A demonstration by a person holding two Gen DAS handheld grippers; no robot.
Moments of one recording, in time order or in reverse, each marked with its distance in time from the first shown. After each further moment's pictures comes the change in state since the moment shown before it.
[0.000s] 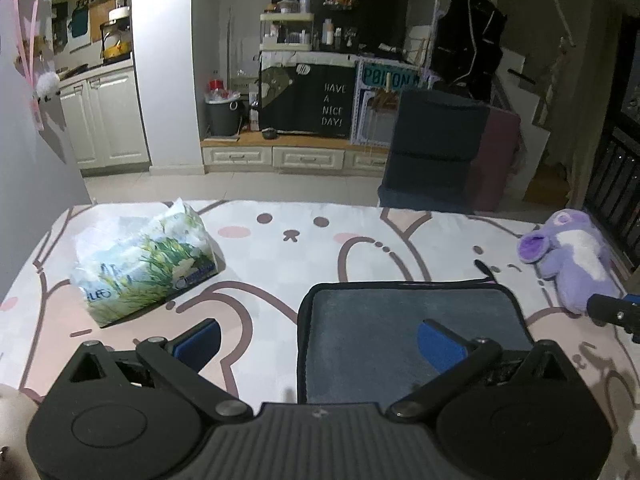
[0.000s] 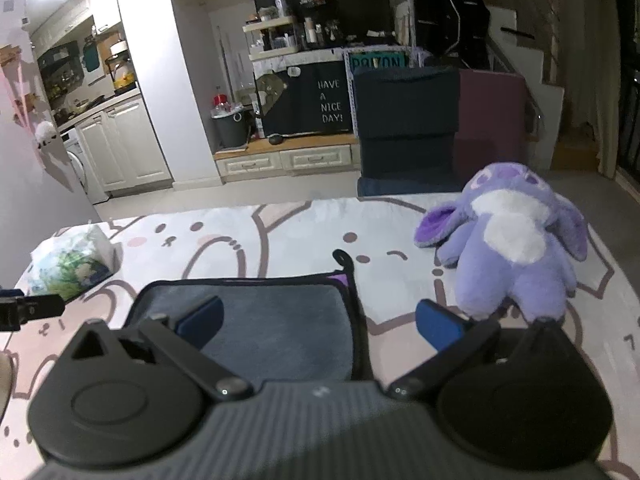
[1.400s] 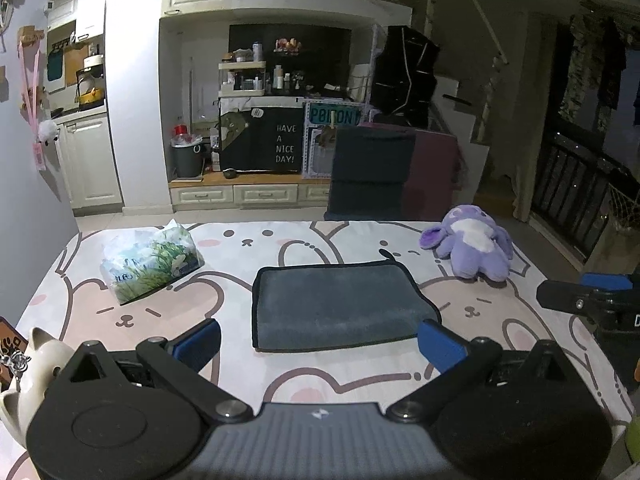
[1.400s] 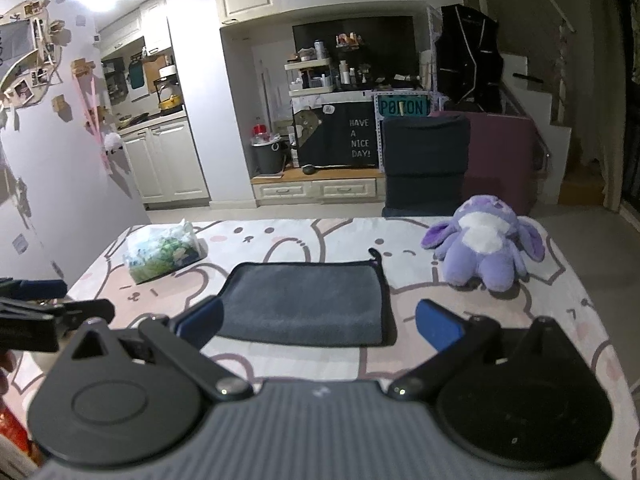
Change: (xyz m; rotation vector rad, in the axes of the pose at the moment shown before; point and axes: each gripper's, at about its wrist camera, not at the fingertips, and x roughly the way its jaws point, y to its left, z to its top) left arm -0.194 -0.038 -0.080 0.077 -0.113 -0.113; right arm -0.229 0.049 -0.069 -0.057 -0.098 0.064
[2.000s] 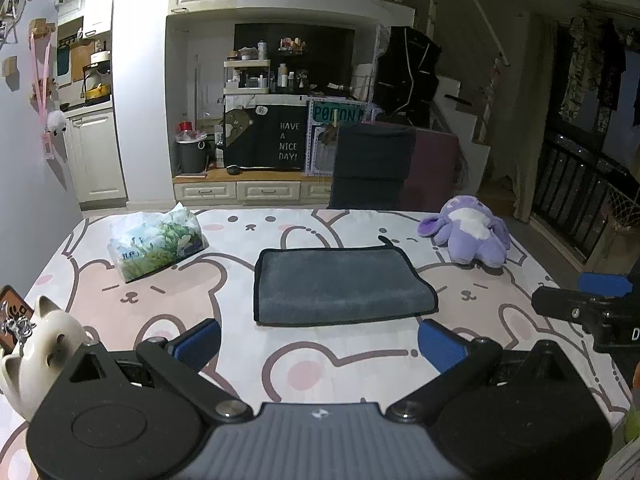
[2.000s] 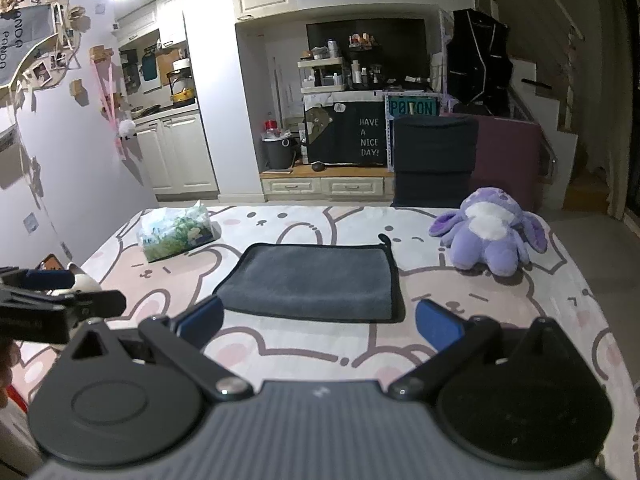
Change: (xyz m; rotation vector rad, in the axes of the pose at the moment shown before) left arm -0.017 -0.002 -0.033 -0.015 0.000 0.013; right arm -0.024 0.015 -0.029 -0.045 -0.005 0.006
